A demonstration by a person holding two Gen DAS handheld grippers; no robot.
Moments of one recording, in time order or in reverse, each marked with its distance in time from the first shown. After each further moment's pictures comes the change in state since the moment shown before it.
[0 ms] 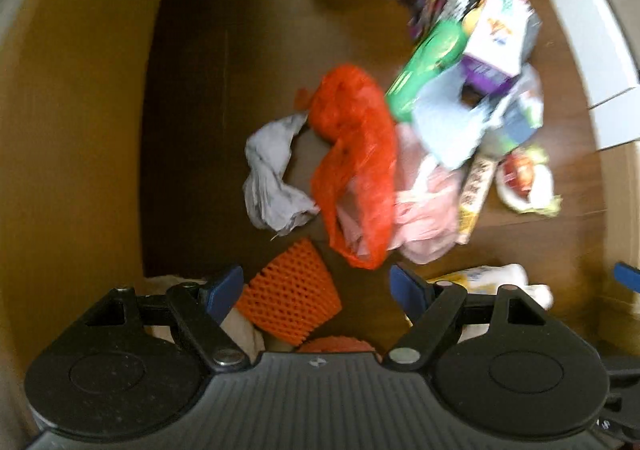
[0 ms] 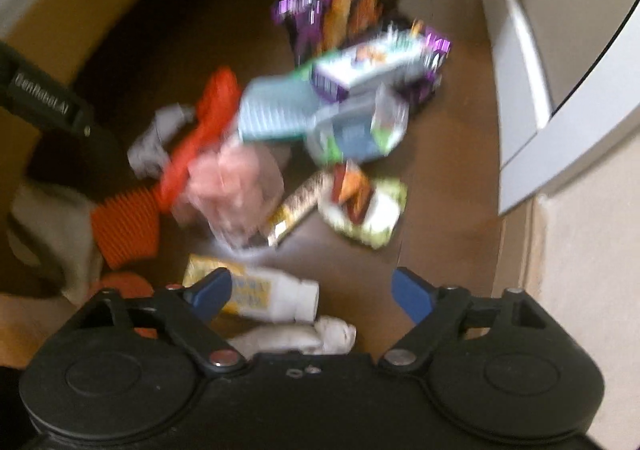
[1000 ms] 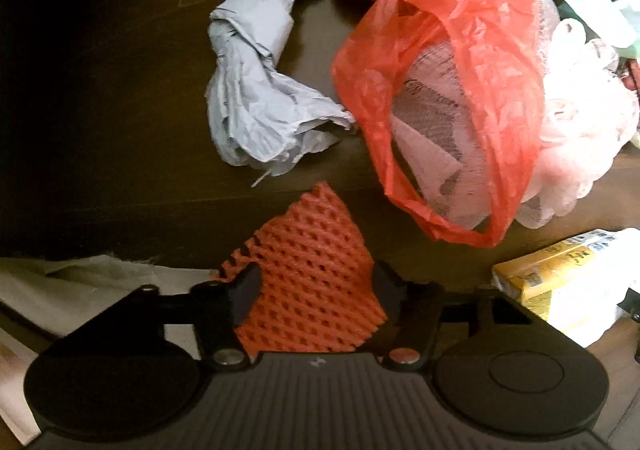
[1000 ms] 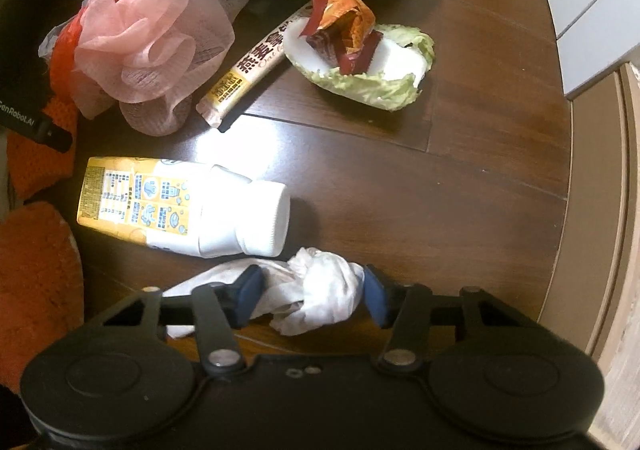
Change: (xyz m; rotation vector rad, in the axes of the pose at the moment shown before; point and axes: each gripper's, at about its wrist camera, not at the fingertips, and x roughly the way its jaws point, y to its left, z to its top) left arm 0.148 0.024 -0.027 0.025 0.163 -0.012; right arm 0.112 -0.020 -0.035 0.054 0.199 0.004
